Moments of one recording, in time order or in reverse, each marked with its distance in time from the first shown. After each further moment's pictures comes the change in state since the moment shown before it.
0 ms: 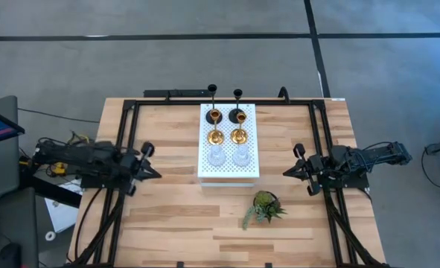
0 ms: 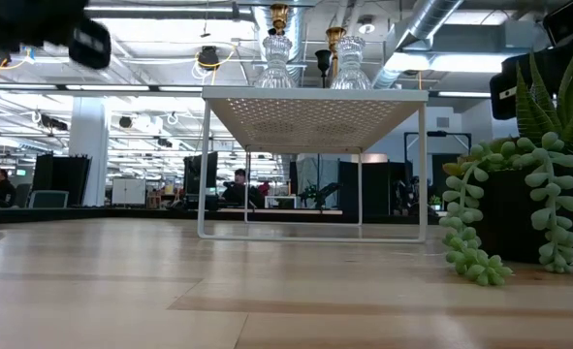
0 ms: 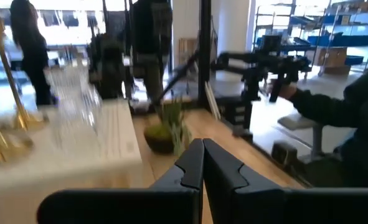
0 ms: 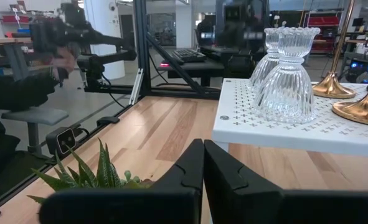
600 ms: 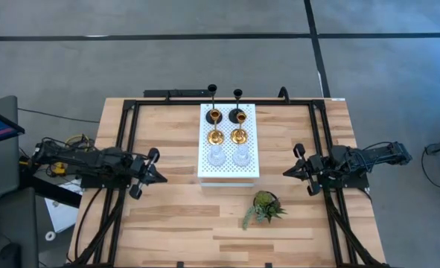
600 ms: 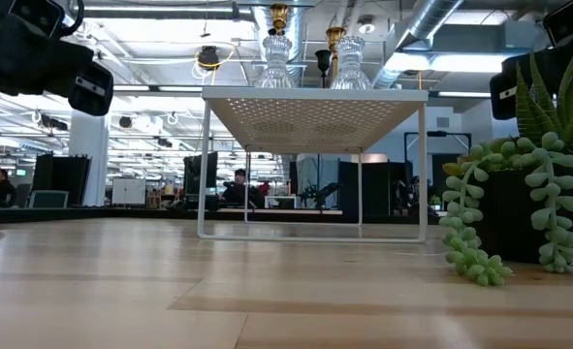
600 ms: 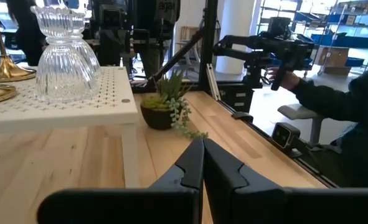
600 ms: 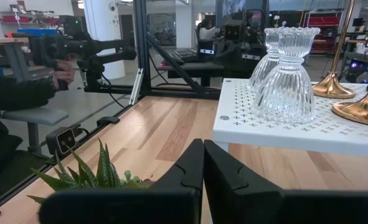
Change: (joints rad) left arm 0.000 0.008 -0.171 0.127 -0.005 -0.073; right arm 0.000 0.000 0.000 0.000 0.000 0.000
